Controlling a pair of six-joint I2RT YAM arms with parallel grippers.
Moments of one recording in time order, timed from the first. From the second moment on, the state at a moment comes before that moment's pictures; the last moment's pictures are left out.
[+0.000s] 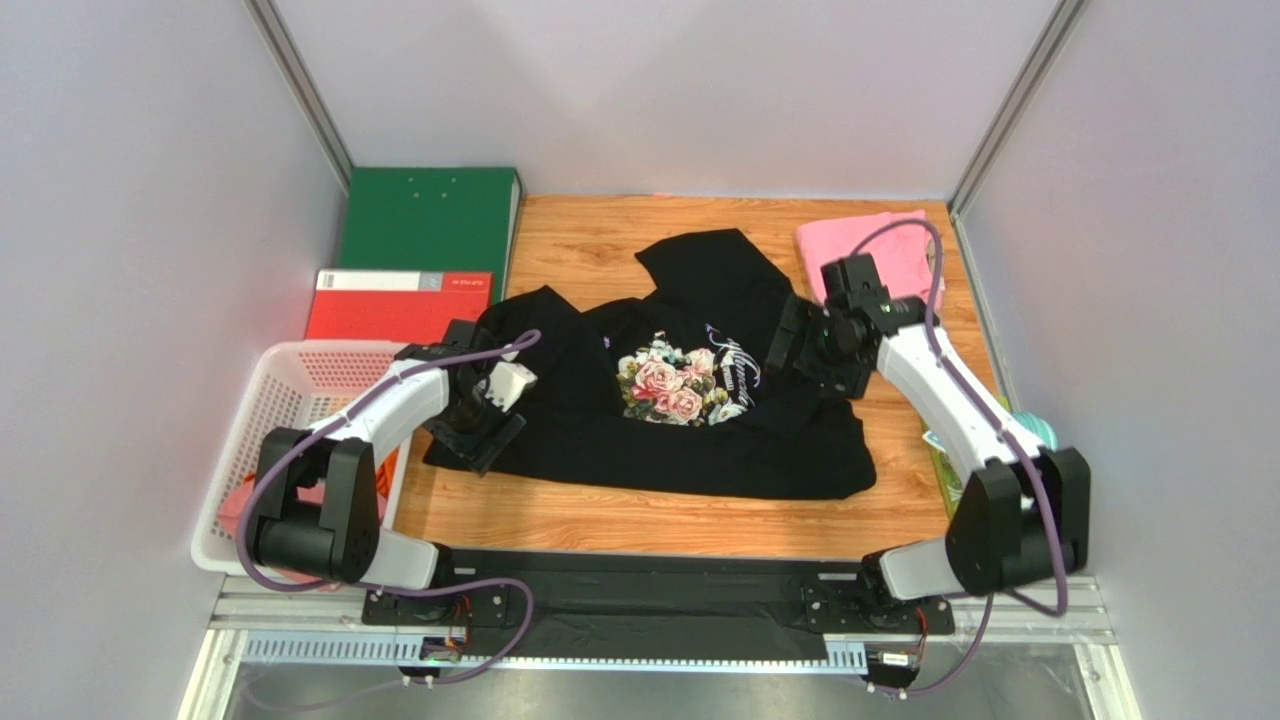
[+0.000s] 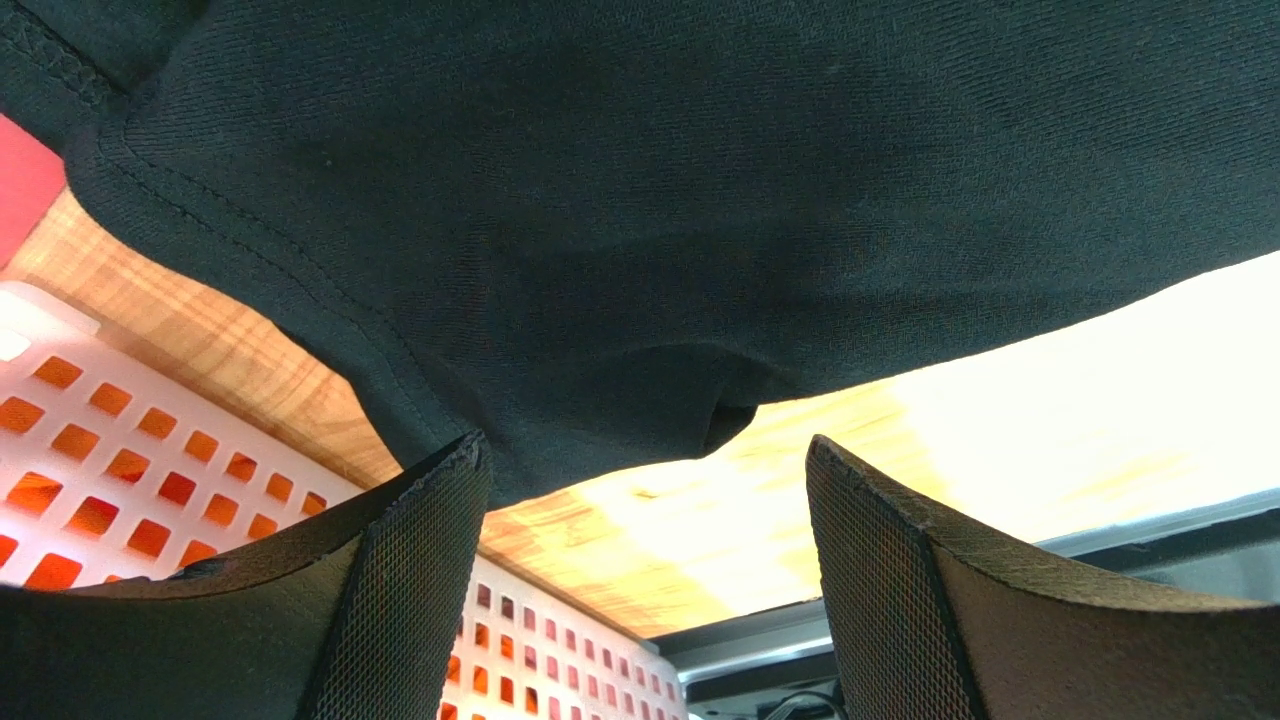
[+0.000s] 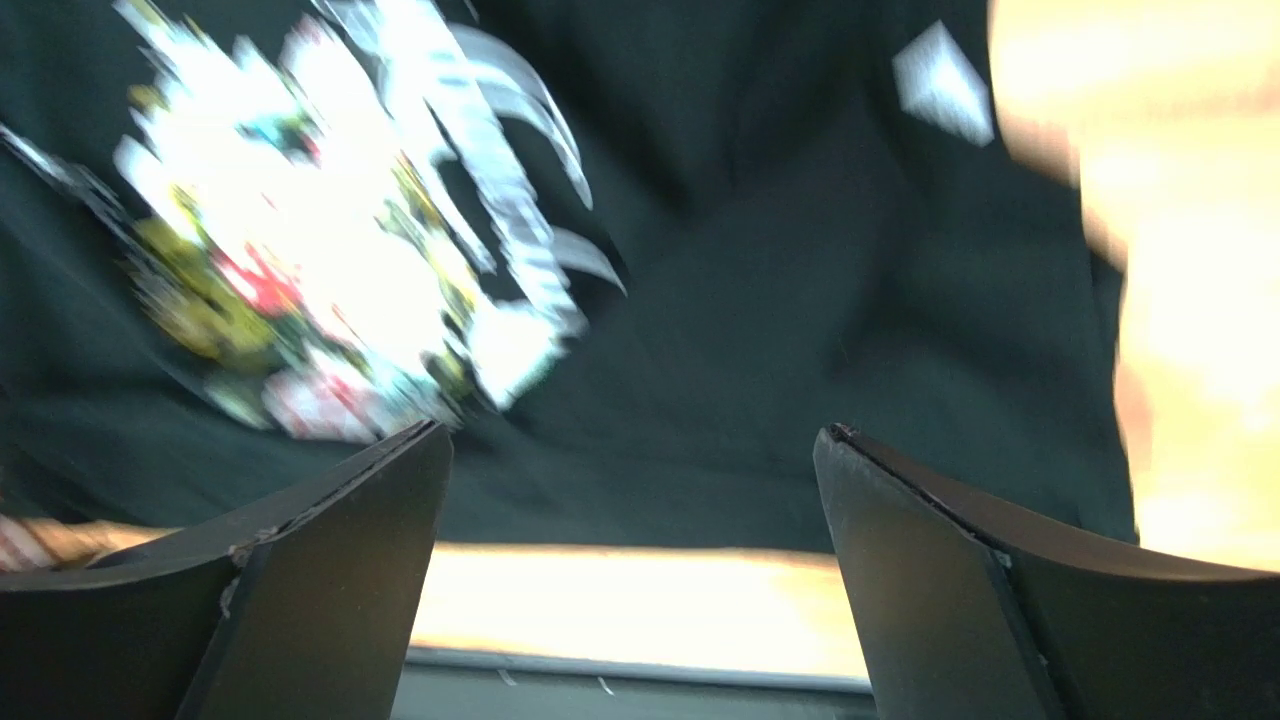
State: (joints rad) left arm -0.19 1.42 0.80 -0.83 -0.01 0.48; right arm 0.23 1.43 1.16 -0.83 -0.05 0.58
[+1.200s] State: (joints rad) left arm -0.19 1.37 0.81 -0.86 -0.03 0.51; right arm 0.29 1.53 1.03 -0.64 -0.11 0.66
